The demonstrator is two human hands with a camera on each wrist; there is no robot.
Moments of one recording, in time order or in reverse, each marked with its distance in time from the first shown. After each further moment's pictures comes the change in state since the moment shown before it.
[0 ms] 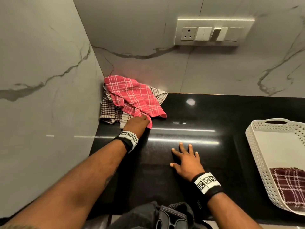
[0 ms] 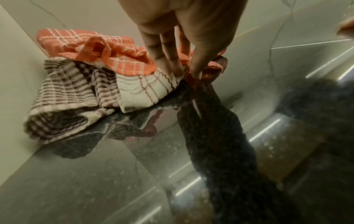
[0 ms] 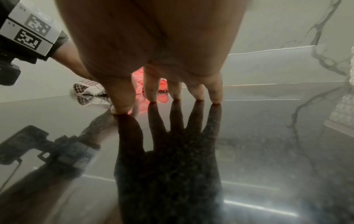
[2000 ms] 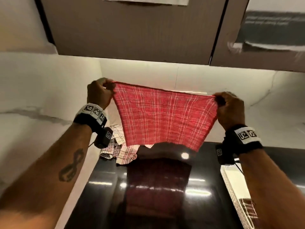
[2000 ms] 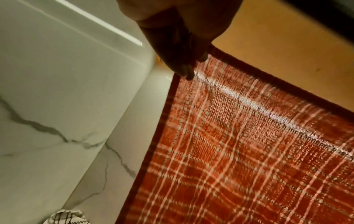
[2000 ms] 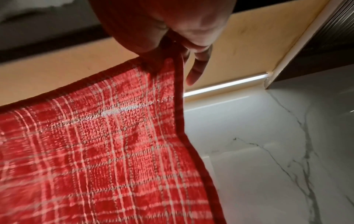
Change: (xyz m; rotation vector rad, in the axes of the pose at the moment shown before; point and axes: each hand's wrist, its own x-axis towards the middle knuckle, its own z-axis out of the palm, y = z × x) left_hand -0.085 -0.054 -0.313 -0.749 1.092 -0.293; right_hand -0.112 0.016 -0.351 0.277 1.289 -0.402
